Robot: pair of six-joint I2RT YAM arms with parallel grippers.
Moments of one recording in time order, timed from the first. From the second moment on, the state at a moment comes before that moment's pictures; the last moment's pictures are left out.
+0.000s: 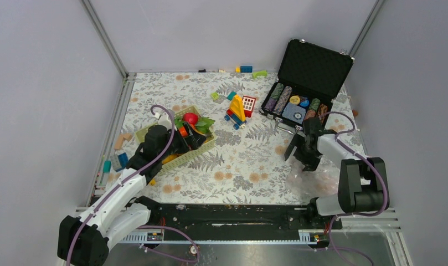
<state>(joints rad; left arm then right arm) -0.40 0.88 0.55 -0.11 0.18 -0.69 0.05 1.42 0.72 -0.67 -0.01 0.59</state>
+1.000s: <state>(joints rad) -0.40 0.82 0.55 -0.13 0.17 -0.68 0.74 1.60 0.85 -0.41 -0.30 0.57</state>
